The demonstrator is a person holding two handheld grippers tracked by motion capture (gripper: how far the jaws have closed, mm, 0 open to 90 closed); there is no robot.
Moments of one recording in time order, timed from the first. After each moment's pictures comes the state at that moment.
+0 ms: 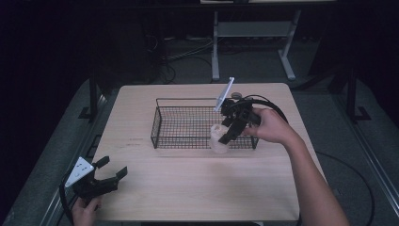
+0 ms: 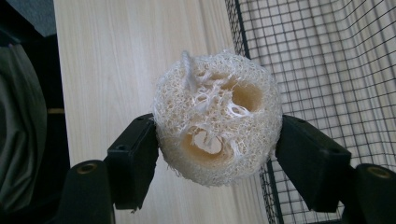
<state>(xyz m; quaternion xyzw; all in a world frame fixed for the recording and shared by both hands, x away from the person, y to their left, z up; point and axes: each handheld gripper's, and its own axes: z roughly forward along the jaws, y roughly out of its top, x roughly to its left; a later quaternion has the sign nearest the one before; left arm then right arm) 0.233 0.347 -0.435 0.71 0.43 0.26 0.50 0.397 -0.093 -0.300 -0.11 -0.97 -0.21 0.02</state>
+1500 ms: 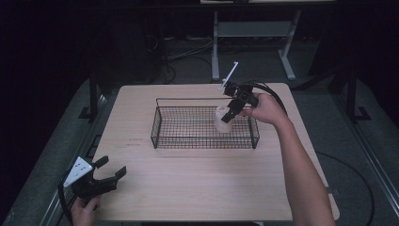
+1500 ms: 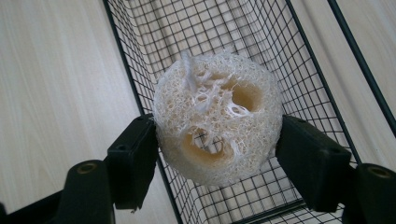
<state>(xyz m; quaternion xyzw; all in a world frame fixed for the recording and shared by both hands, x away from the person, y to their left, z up) 0.233 0.350 -0.435 0.70 0.43 0.26 0.50 0.475 -0.109 -0.318 -0.20 -0.96 -0.20 0.00</state>
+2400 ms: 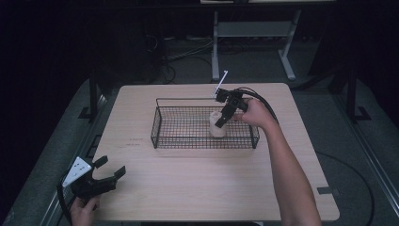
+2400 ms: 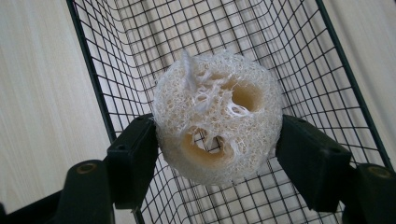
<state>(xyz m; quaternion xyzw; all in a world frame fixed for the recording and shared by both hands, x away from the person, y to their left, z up) 0.233 0.352 -0.435 0.70 0.44 0.26 0.50 0.491 -0.087 -0.358 -0.20 -0.96 -0.18 0.02</state>
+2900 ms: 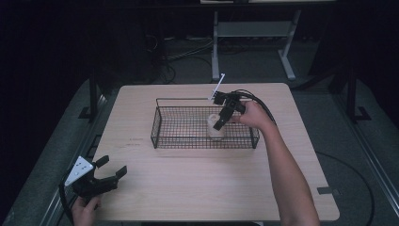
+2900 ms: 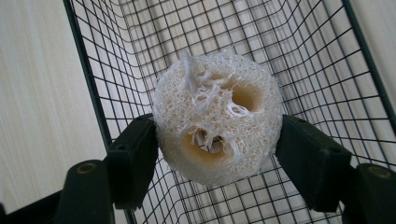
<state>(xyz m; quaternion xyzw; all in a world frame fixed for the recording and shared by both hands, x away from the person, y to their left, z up) 0.235 0.349 -0.436 0.70 0.44 0.26 0.50 0.493 -0.081 -0.370 -0.19 -0.97 -0.18 0.03</state>
